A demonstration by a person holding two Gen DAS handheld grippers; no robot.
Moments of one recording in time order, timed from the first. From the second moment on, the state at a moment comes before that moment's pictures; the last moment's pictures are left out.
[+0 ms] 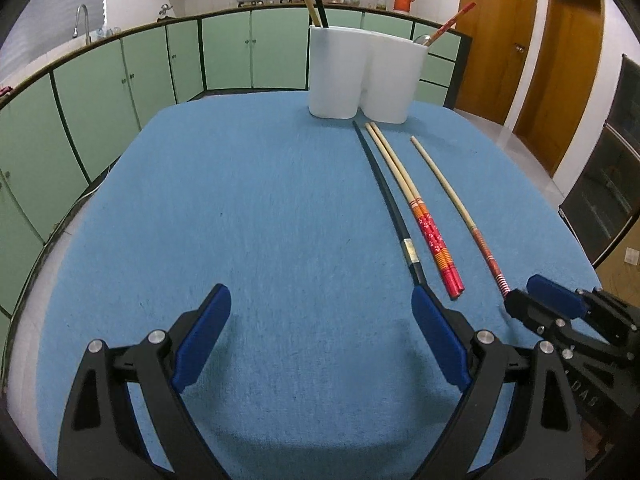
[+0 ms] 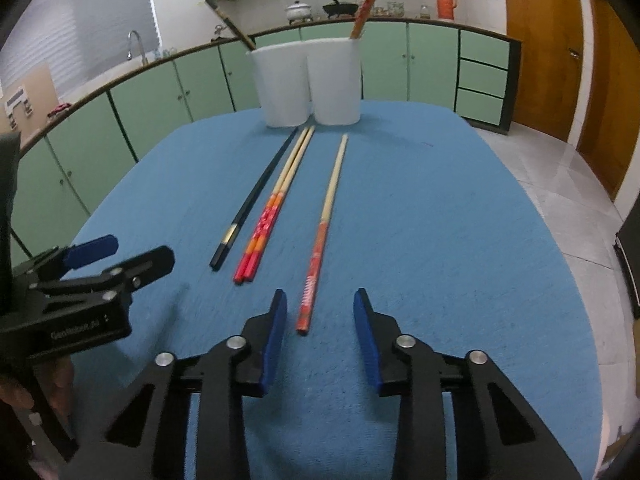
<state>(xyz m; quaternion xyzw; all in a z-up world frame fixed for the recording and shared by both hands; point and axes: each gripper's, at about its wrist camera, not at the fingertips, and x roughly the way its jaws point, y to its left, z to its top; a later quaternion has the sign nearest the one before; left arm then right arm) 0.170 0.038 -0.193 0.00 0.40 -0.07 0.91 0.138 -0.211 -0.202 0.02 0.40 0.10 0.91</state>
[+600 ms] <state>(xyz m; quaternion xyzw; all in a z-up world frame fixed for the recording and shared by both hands) 0.173 0.016 -0.197 0.02 0.41 -0.08 0.91 0.143 -0.220 -0.203 0.01 0.40 0.07 0.92</state>
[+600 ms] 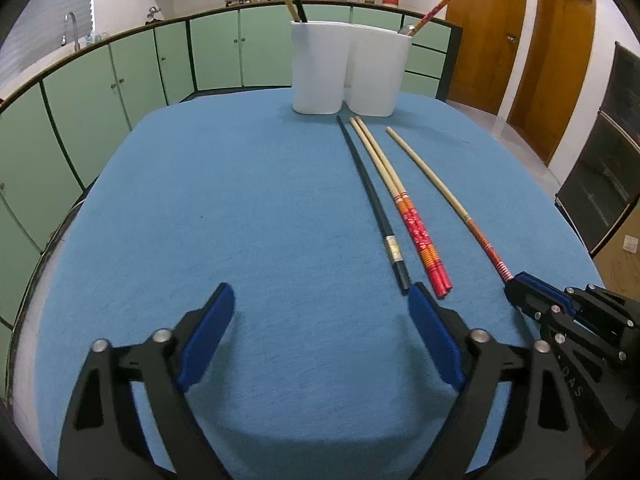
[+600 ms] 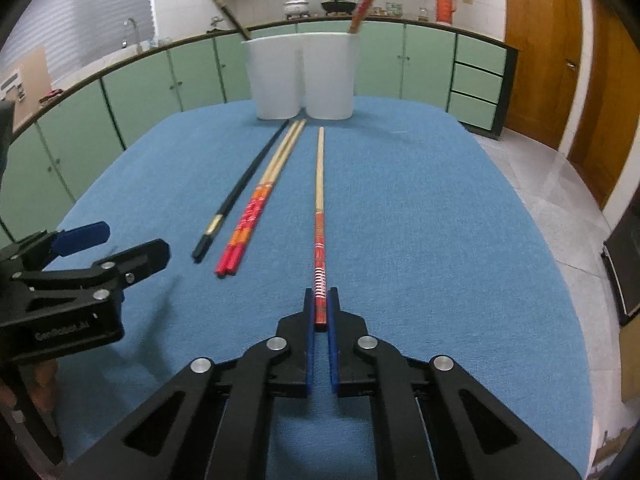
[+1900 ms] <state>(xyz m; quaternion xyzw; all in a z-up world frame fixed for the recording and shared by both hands) 0.174 -0.012 -0.204 0.02 0.43 -0.10 0.90 0.145 -0.247 -0.203 0.05 0.41 0.10 0.91</state>
